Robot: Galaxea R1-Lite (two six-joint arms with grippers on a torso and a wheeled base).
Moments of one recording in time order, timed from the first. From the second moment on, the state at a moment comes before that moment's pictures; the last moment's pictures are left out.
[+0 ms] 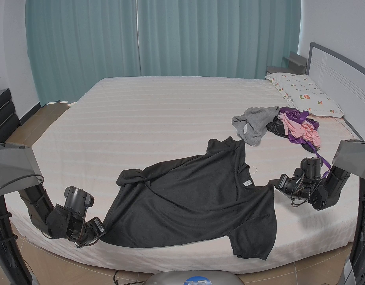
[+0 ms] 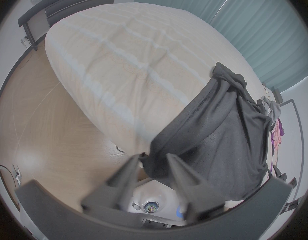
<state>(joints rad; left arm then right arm) -0.18 2.09 -0.44 -0.52 0.07 -0.84 0.02 2.37 -0.78 -0.98 0.26 0.60</state>
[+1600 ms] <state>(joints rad) -0.14 2.20 -0.94 -0.50 -0.05 -0.91 0.04 2.21 -0.39 -1.24 0.36 0.62</state>
